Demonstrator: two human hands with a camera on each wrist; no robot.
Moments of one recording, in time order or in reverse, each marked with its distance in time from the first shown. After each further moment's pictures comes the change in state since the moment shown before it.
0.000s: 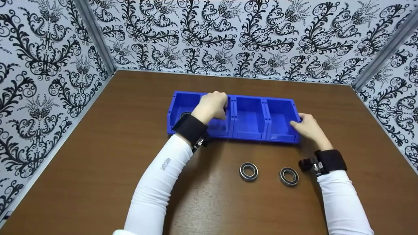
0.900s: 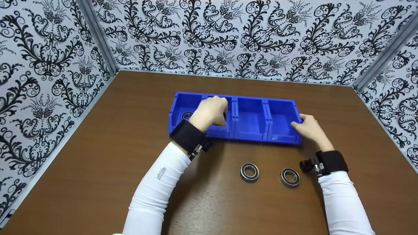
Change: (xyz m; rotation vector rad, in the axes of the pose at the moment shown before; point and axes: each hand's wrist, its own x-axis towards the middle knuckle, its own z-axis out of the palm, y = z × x) left_hand -0.030 0.008 -0.008 -0.001 -0.009 0.039; right_hand -0.001 -0.001 -0.001 -0.013 0.021 -0.038
